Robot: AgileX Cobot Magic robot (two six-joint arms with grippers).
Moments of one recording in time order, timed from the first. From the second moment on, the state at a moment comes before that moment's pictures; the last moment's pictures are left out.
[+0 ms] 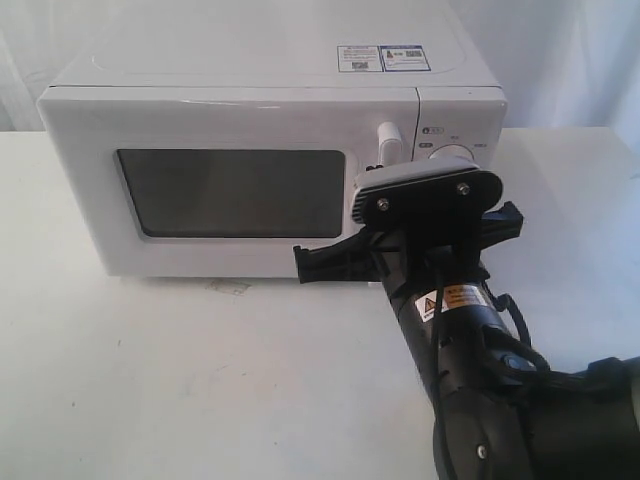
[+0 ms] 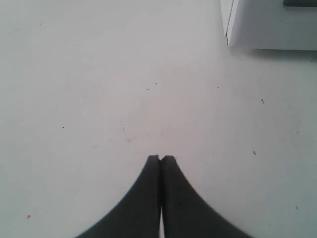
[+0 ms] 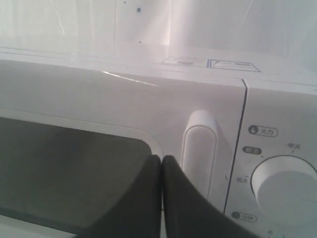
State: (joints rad) left arm 0.00 0.00 0.02 0.04 0.51 -0.06; right arm 0.91 1.63 -0.56 0.85 -1.21 -0.50
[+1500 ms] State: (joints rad) left arm 0.00 0.00 0.02 0.04 0.51 -0.06; right arm 0.21 0.09 -0.03 1.09 -0.14 -0.80
